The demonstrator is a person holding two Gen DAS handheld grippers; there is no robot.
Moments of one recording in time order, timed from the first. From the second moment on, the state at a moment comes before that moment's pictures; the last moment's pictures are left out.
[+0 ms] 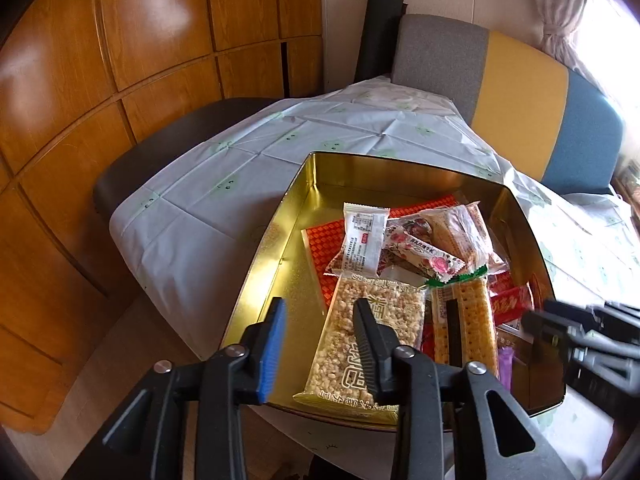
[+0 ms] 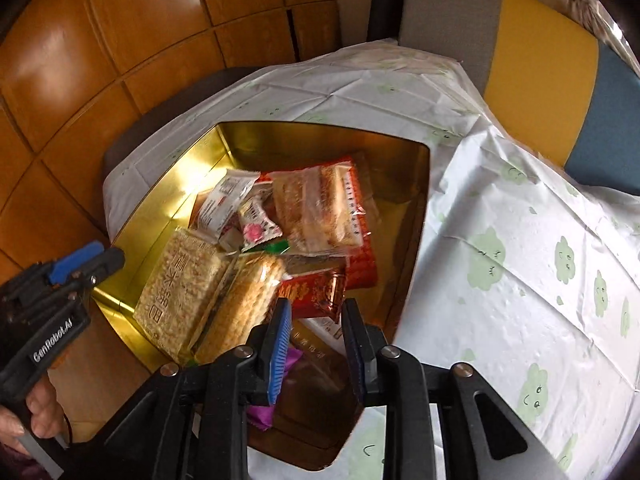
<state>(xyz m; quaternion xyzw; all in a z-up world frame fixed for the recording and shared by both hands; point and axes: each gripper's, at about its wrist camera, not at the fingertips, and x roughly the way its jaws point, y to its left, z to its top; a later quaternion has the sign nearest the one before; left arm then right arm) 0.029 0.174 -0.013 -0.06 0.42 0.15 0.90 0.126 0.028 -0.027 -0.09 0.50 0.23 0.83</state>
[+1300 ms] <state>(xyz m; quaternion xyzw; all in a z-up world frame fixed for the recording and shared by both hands) -0.018 0.132 0.007 -0.05 0.35 0.13 0.93 0.051 0.007 -0.002 -0.08 0.38 0.09 0.92</state>
